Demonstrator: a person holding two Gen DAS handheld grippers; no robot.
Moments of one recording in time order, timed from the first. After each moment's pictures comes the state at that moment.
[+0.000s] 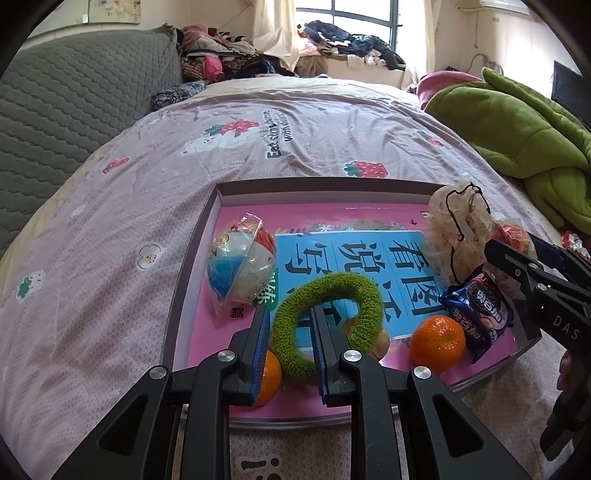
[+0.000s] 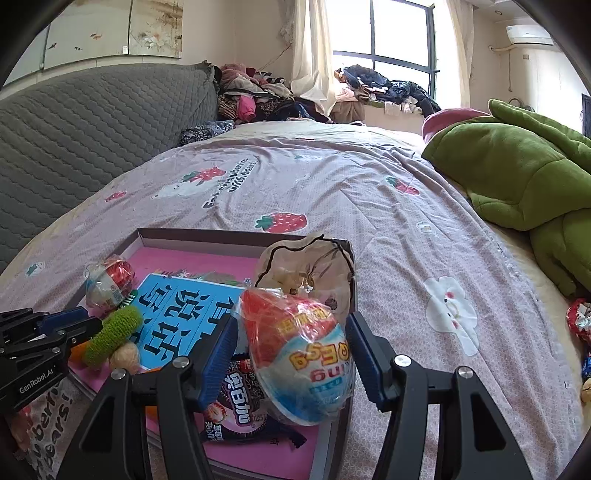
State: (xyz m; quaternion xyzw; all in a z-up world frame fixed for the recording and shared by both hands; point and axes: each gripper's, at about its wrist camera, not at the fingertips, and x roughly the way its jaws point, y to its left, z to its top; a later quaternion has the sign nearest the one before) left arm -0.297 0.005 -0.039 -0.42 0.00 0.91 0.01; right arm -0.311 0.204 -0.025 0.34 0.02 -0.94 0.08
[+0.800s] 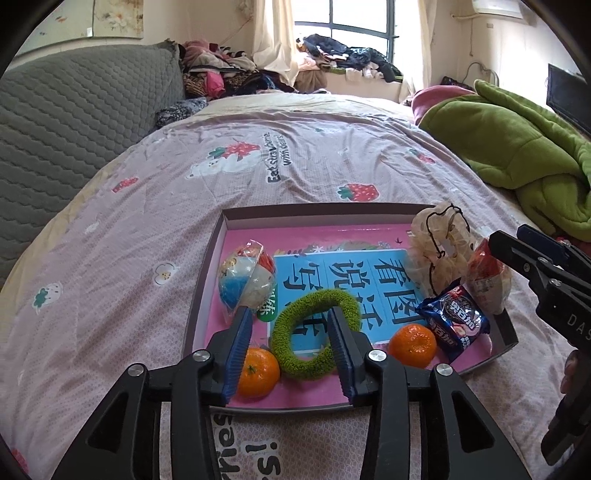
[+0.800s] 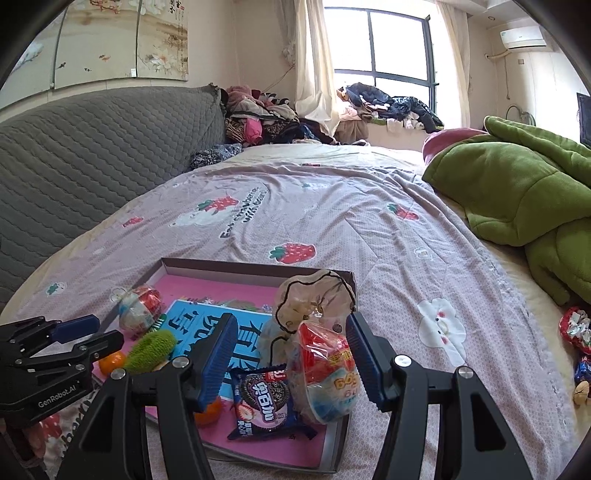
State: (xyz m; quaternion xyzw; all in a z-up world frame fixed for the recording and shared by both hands) left arm -0.277 0.008 -0.006 -0.39 0.01 0.92 0.01; right arm -0.288 0.204 0.014 0.31 0.00 -0.95 0.10
